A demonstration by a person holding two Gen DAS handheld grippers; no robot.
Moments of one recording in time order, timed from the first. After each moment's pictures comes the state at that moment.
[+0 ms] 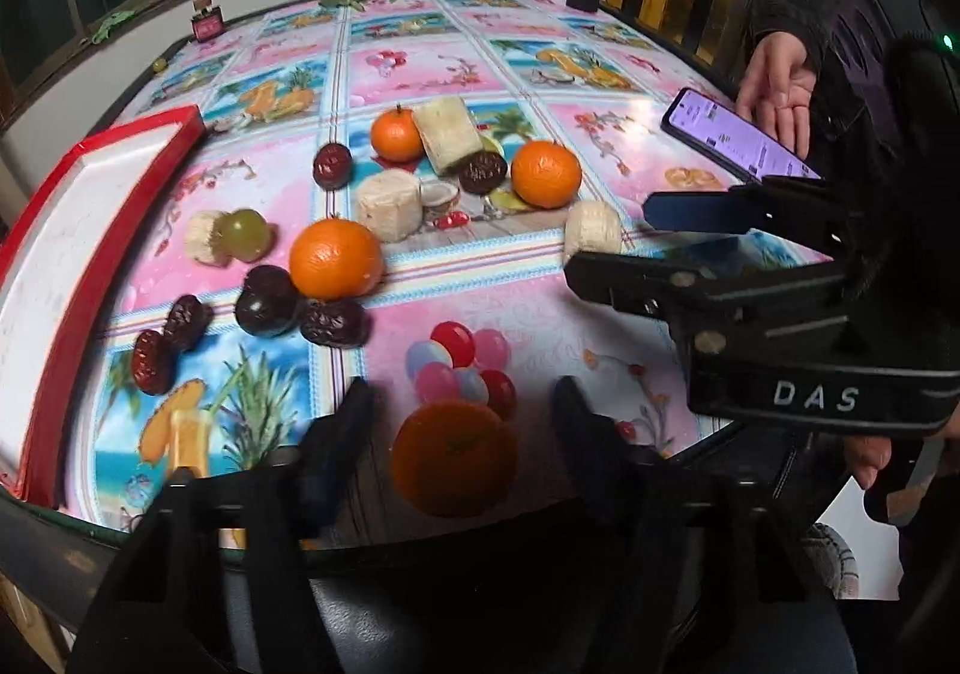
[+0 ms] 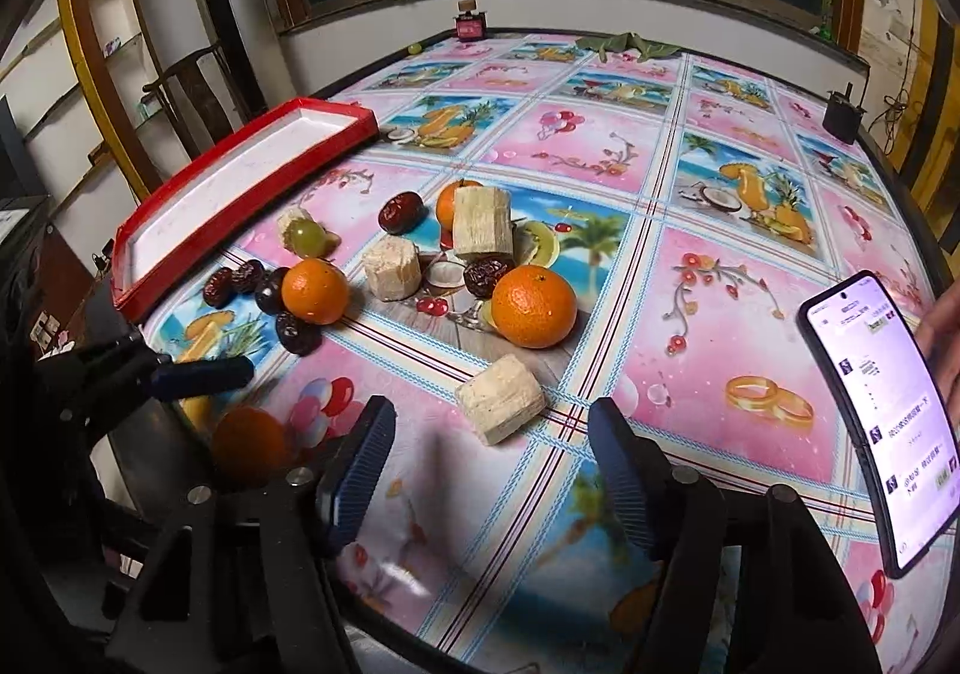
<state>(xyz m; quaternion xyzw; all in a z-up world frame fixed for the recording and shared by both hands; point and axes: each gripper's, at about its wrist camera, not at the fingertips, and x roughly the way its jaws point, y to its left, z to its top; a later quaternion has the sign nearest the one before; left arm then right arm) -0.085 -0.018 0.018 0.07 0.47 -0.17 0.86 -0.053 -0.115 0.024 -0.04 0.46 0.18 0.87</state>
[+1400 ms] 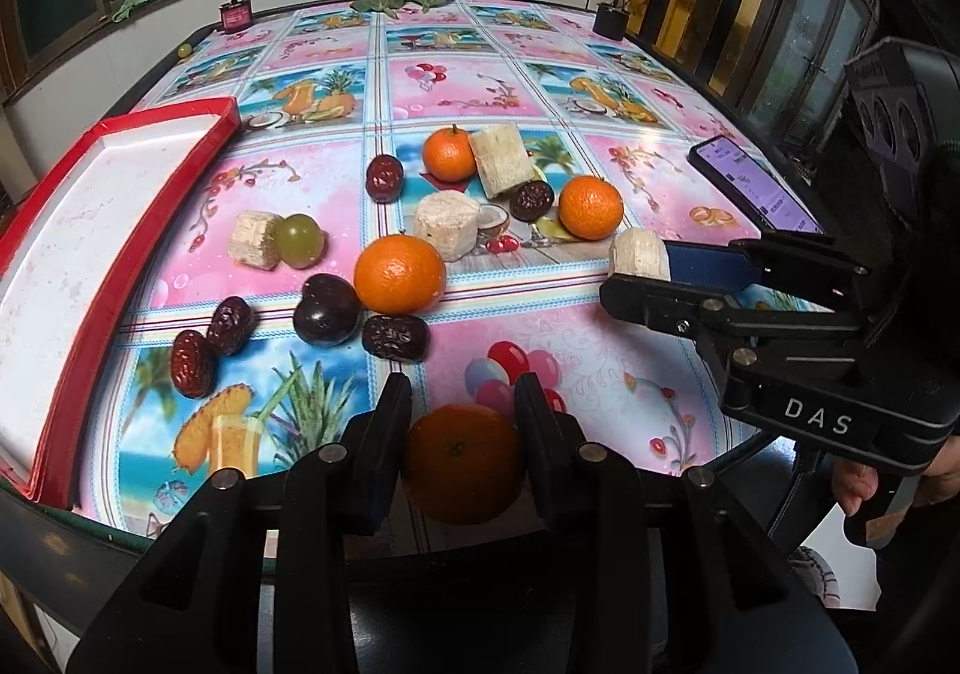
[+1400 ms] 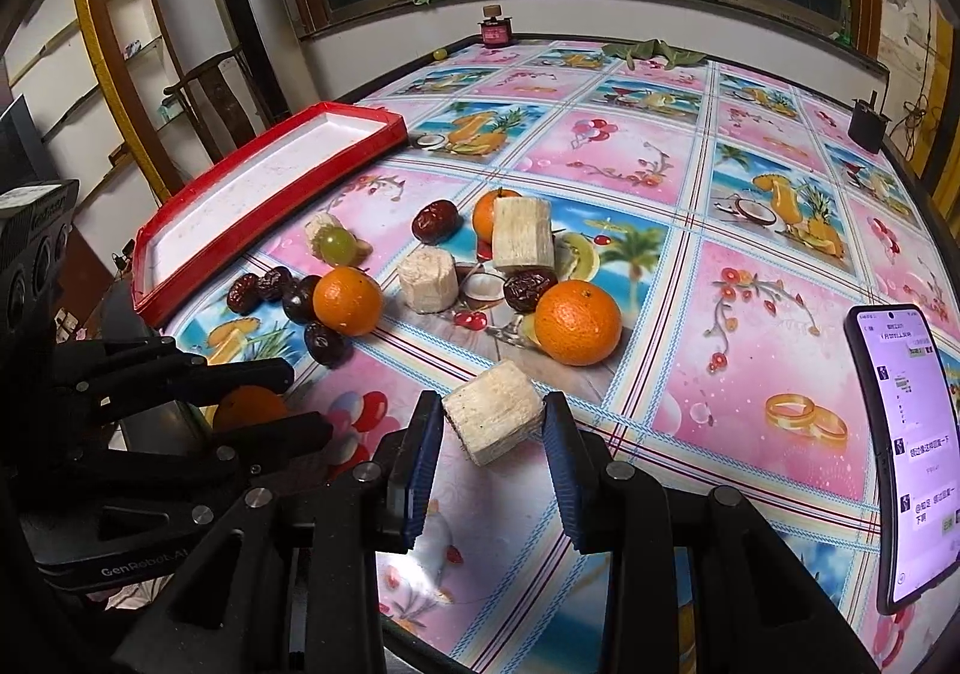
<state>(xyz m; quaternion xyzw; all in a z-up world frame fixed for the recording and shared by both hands) -0.079 0.010 0.030 0.03 0.46 -0.16 0.87 -0.054 -0.104 0.025 -0.03 0.44 0.21 0.87</state>
